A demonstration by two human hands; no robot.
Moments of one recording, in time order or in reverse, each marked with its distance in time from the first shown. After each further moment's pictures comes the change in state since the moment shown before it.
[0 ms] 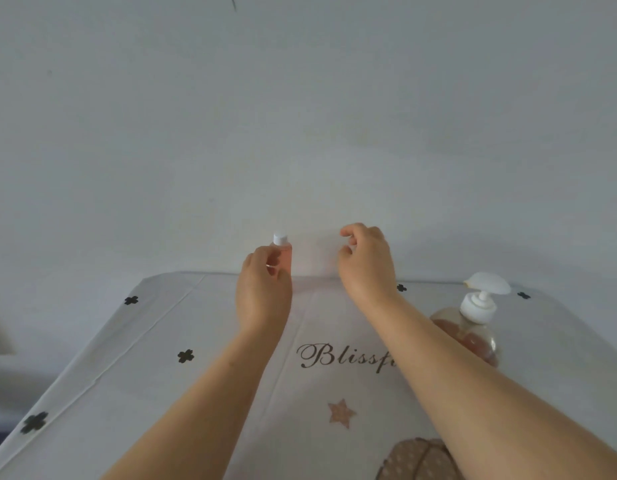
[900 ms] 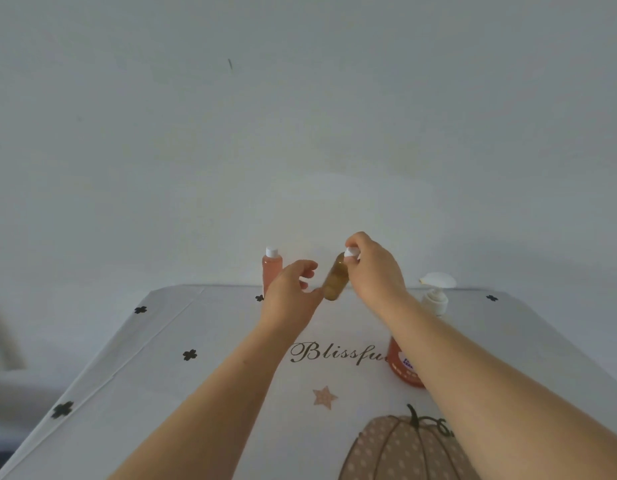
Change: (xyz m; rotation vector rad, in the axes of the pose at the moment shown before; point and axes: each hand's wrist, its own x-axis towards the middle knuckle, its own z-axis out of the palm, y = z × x) left_hand -0.040 0.049 -0.004 0.061 -0.357 0.086; right_hand -0.020 -0.001 -0.060 -0.105 -0.091 0.019
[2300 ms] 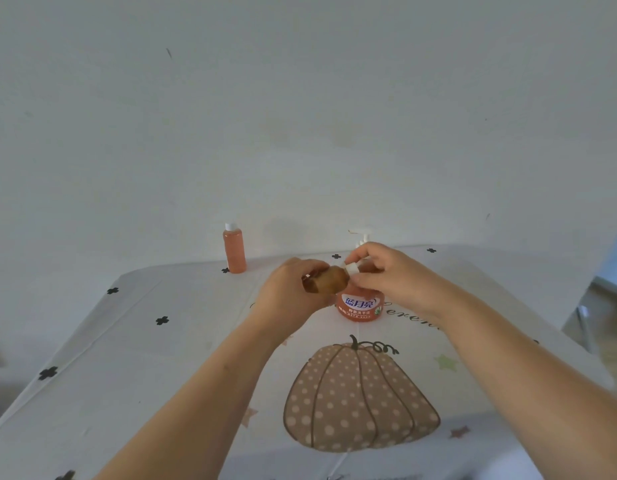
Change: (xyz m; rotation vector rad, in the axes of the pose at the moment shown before) left_hand -0.095 0.058 0.022 0.166 -0.212 0.201; right_hand -0.116 0.059 -0.103 0.398 -0.388 0.142
